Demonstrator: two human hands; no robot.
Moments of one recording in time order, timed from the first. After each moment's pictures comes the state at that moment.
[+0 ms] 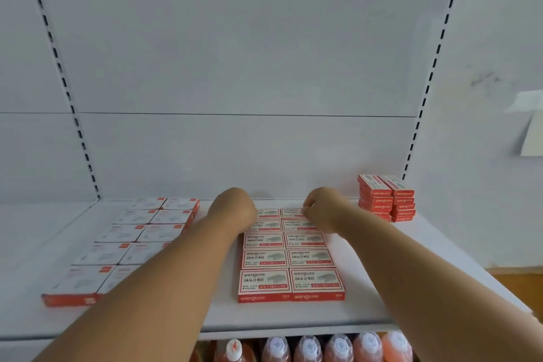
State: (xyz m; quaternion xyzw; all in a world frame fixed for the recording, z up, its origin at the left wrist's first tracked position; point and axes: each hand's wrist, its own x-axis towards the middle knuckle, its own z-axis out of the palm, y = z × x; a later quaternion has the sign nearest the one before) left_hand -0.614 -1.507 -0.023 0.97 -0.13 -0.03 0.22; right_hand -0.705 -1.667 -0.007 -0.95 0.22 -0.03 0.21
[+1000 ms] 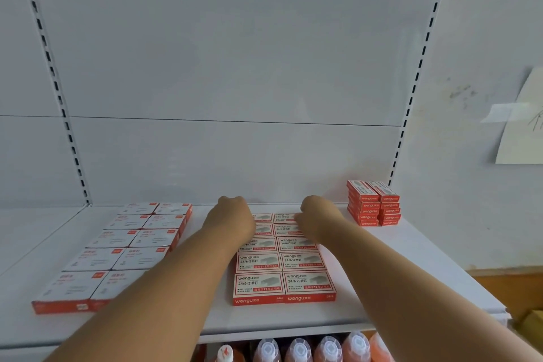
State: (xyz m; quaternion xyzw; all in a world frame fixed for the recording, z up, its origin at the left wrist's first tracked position) left_hand -0.639 -1.504 -0.018 0.97 -0.18 0.01 0.16; right_hand -0.704 -1.658 -0.013 -0.95 0.26 -0.03 0.16
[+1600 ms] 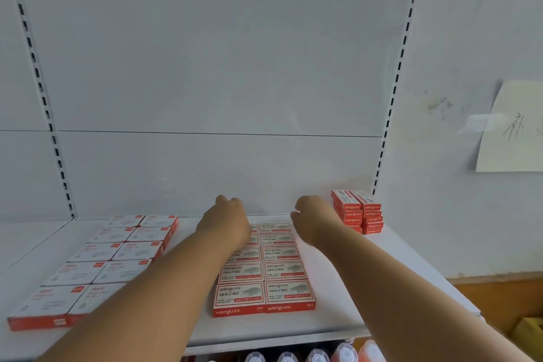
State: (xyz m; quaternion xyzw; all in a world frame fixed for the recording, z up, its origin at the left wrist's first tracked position) left_hand -0.651 -1.519 -0.006 0.97 -0.21 0.06 0.15; right_hand -0.724 -1.675 -0.001 -0.95 0.23 -0.13 0.17
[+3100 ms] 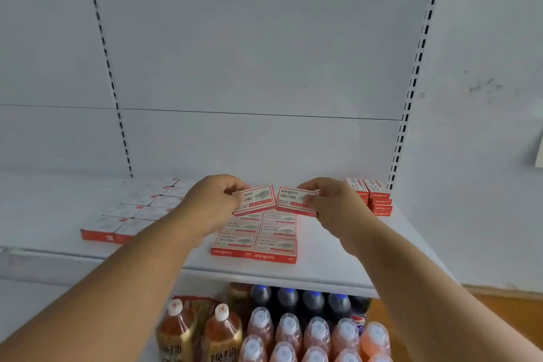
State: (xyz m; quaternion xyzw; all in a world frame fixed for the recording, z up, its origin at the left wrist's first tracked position) left_hand -0.760 -1.468 0.019 0.87 -0.16 0.02 0.47; right_hand -0.820 -1.673 0.010 -0.82 0.10 -0.13 0.55
